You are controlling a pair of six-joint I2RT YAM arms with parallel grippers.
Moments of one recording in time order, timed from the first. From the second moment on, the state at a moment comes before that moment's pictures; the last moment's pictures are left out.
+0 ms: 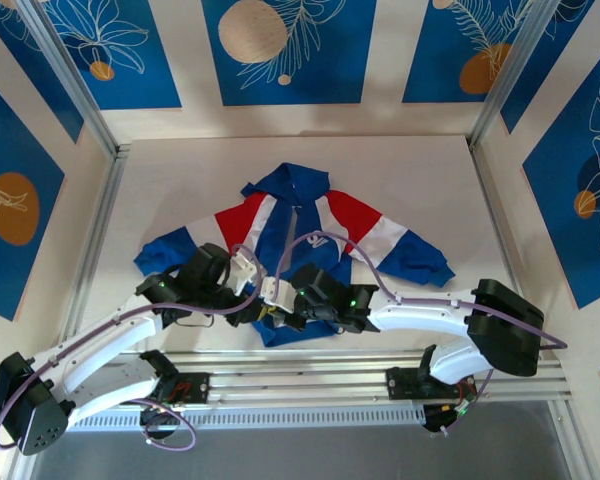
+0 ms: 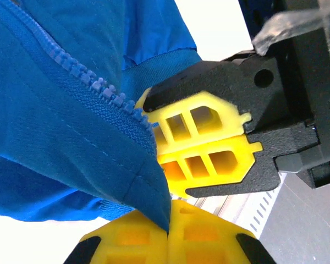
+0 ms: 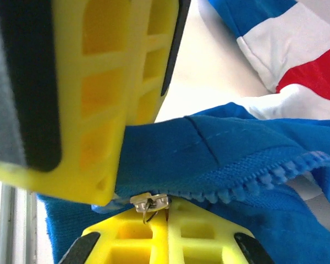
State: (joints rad) left arm -0.72 0.96 0.68 -0.63 0.50 -0.22; right arm 1.13 1.39 0.72 0.02 -0.06 -0.24
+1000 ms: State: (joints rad) left arm -0.71 0.94 0.64 -0.55 0.47 -0.31; right arm 1.11 1.36 0.76 -0.07 0.05 -0.07
